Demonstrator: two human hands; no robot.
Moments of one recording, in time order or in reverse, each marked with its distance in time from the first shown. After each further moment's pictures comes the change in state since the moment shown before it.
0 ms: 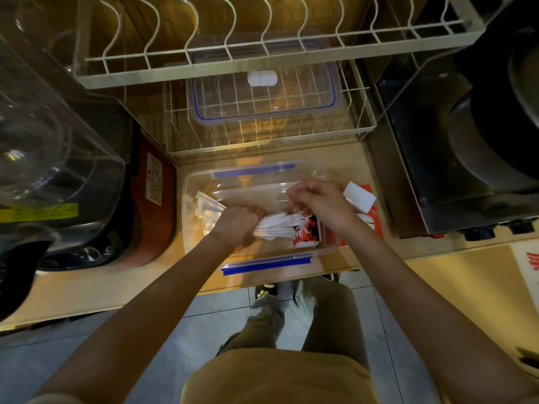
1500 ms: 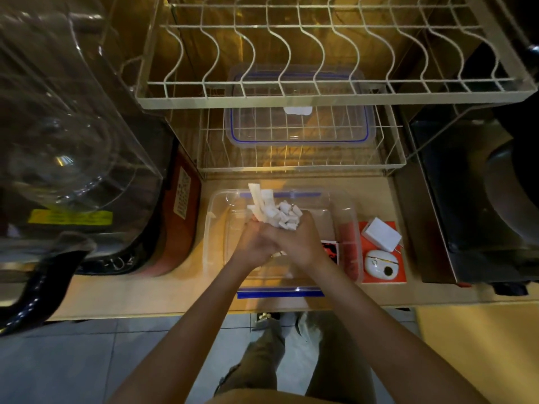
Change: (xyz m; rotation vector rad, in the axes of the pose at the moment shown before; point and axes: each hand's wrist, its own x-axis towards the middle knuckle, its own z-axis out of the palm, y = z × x) left_hand -0.007 0.005 -0.005 -1.518 0.386 -0.197; right_hand 0.000 -0.016 0.076 0.079 0.044 -0.182
